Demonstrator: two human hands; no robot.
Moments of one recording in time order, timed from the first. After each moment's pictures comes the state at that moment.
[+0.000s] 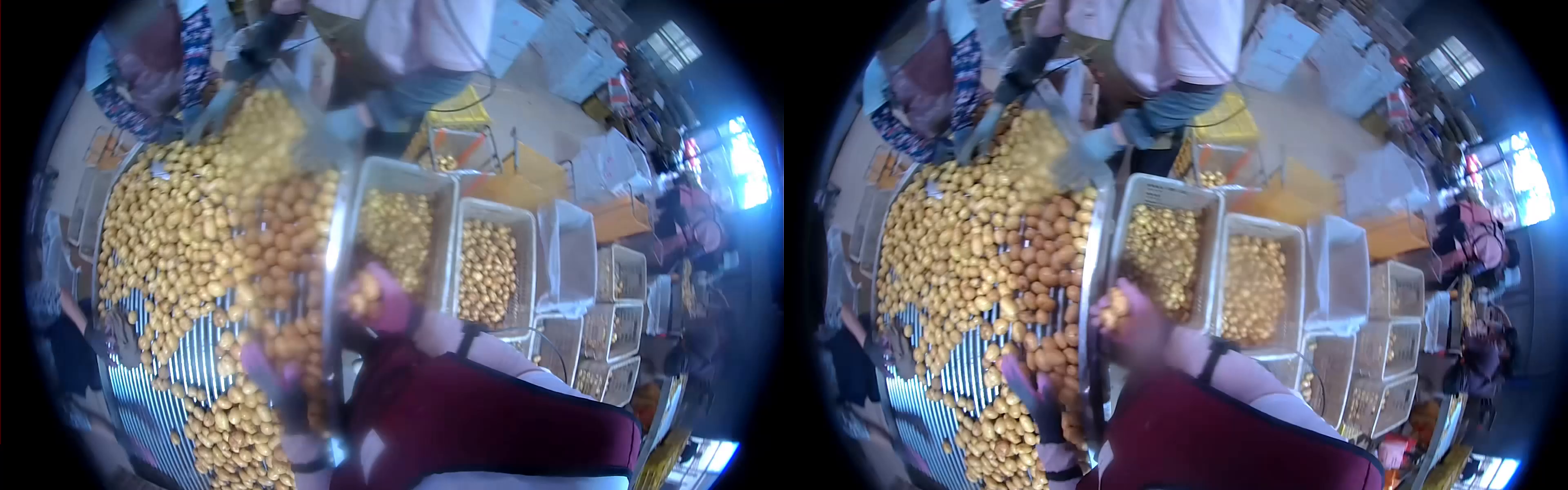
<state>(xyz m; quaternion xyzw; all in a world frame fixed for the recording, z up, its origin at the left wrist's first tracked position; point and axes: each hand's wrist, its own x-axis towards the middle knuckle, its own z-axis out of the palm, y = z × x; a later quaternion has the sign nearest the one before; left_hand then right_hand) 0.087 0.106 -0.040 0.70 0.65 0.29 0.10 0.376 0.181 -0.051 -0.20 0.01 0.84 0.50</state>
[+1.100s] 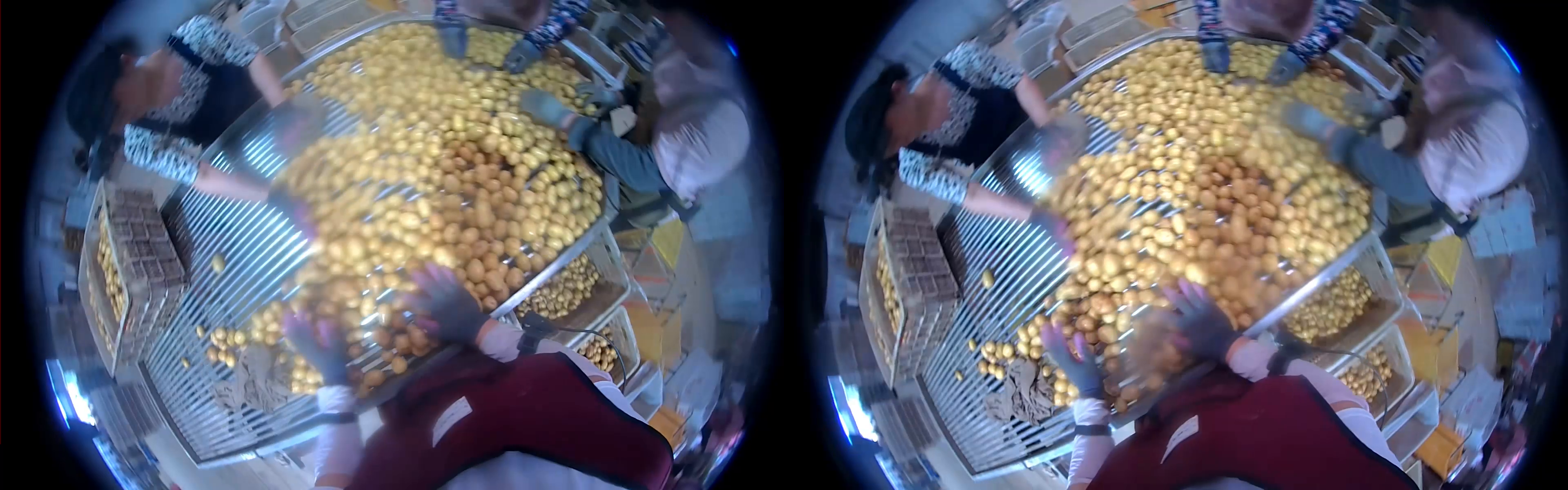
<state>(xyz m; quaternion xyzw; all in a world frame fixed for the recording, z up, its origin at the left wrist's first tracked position) -0.034 -0.076 -0.028 0.35 0.88 0.32 -0.06 0.168 0.155 -0.042 -0.11 -0.96 0.20 0.18</state>
